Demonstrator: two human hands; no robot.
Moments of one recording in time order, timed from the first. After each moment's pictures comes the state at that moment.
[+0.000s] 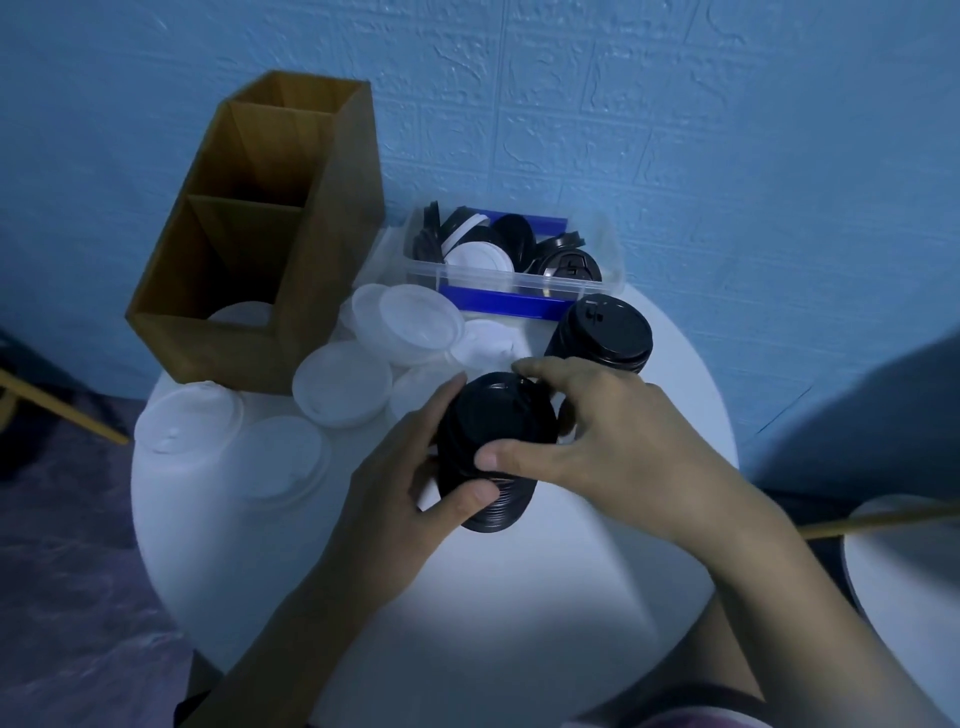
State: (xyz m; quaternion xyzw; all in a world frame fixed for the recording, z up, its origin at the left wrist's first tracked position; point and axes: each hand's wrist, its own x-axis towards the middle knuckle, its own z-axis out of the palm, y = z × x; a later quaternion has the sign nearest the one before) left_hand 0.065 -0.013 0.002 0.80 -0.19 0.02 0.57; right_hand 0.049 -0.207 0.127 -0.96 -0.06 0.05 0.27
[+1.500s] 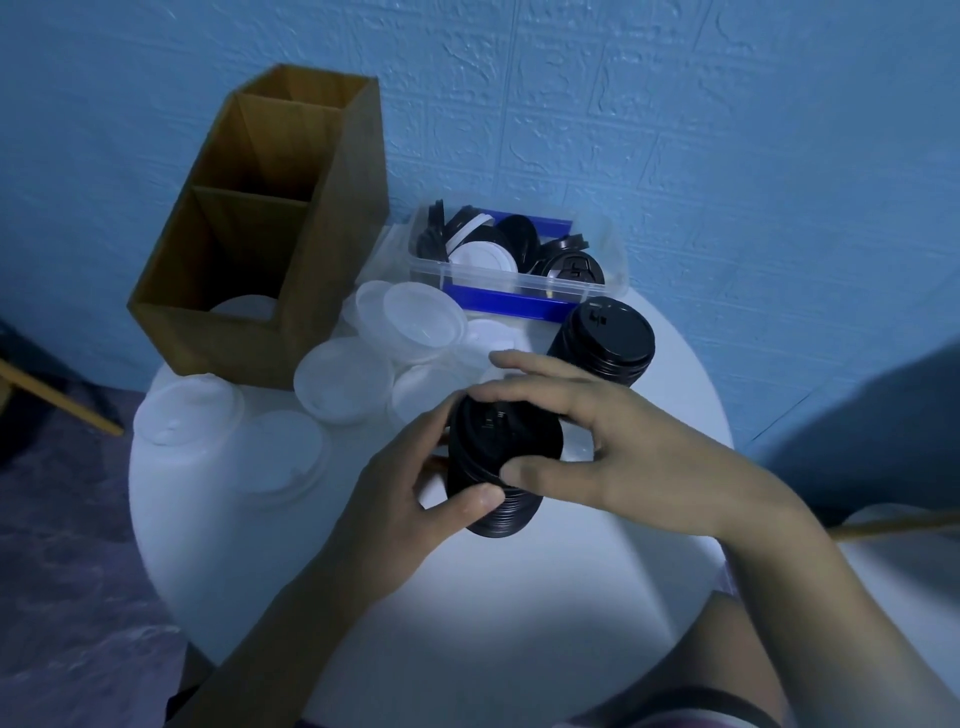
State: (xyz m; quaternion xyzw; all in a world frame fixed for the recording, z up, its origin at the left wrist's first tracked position) left_hand 0.068 -0.013 0.000 0.78 -0.19 -0.04 0.60; right_hand 0.060 -0.225 0.115 -0.89 -0.22 0.12 0.37
